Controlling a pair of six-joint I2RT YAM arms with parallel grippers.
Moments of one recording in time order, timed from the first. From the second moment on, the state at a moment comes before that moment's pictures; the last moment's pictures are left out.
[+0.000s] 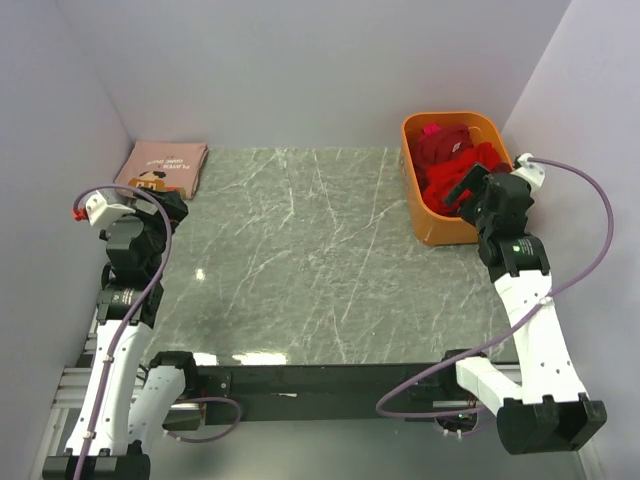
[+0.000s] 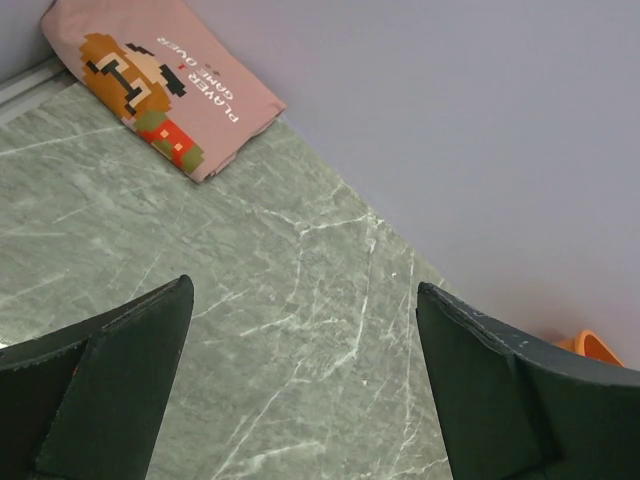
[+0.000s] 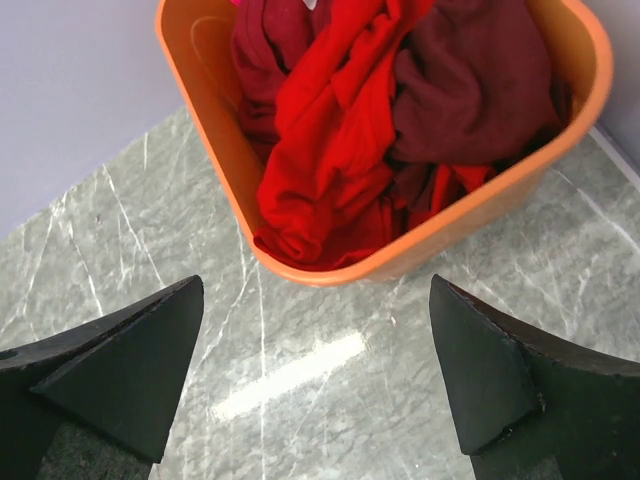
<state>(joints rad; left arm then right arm) -0.01 0.71 0.80 -0.23 -0.30 -0.75 0.03 0.97 1.11 -0.56 0.29 0.52</state>
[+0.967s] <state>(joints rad) -0.01 0.76 0.77 -0.22 -0.32 -0.72 0.03 1.69 1.46 -0.62 0.19 0.59</state>
